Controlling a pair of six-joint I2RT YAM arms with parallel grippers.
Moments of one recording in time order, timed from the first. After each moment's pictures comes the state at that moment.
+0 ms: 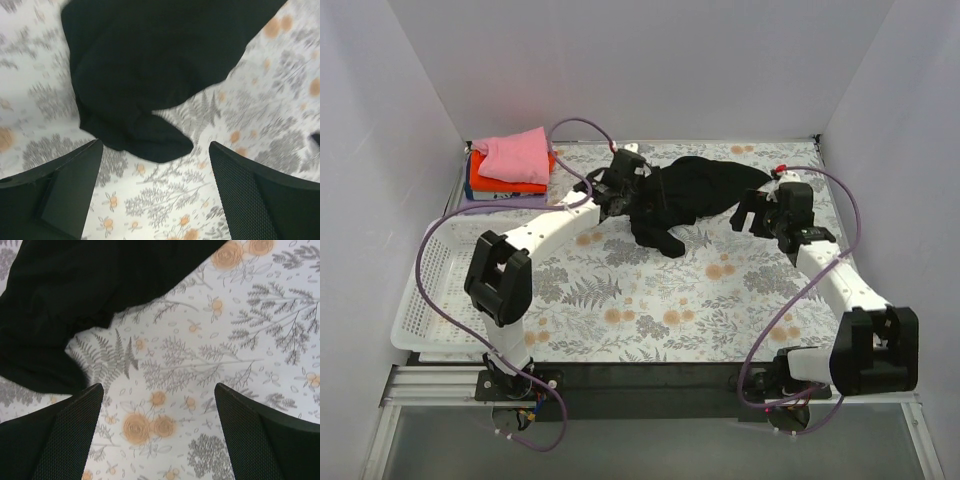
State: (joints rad) left arm -0.61 1.84 1.57 -0.42 -0.09 -0.62; right arm 0.12 1.22 0.79 -0.19 -0.12 0.29
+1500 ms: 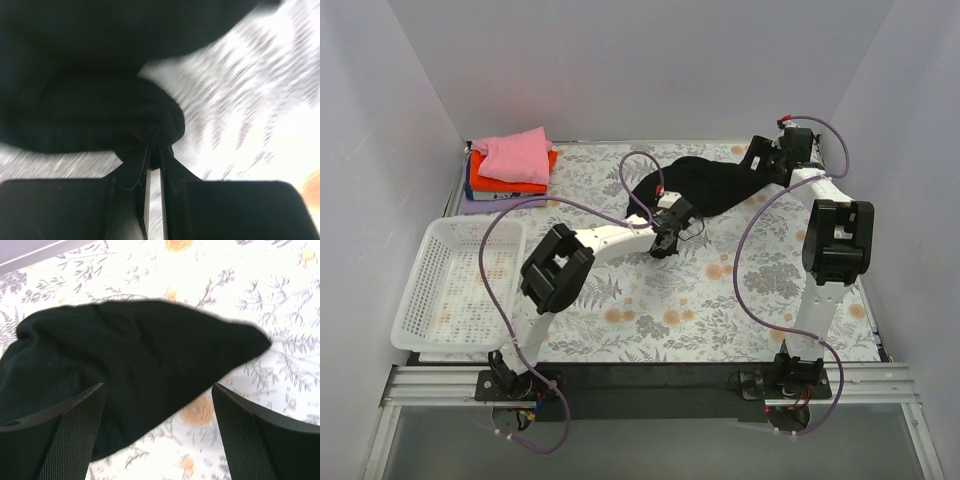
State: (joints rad) left arm -0.87 2.20 1.69 -0.55 -0.41 -0.64; right arm -0.03 2.02 1.51 -0.14 -0.25 0.30
